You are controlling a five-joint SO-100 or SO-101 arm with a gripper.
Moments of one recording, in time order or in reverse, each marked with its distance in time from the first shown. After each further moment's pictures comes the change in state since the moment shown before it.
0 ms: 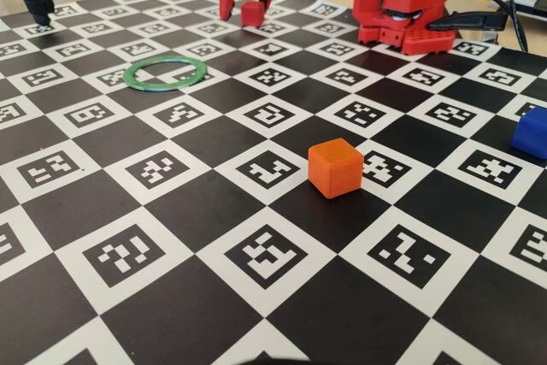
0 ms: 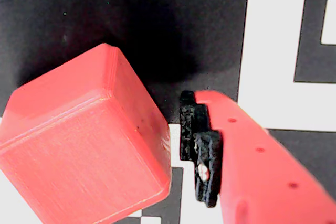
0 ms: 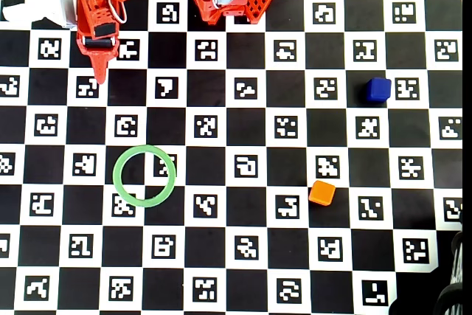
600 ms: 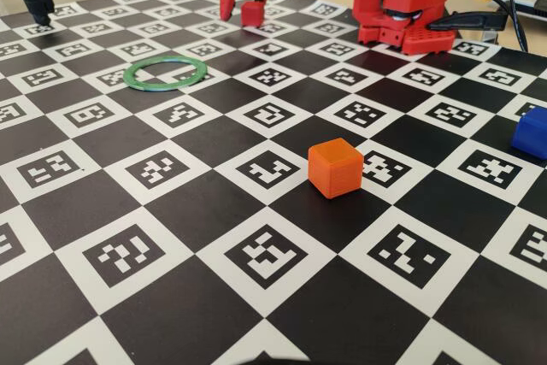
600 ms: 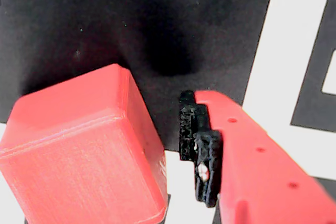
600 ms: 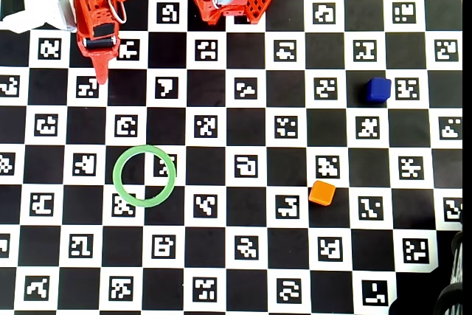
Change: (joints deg) arm 0.0 0.0 0.0 -2.0 -9.2
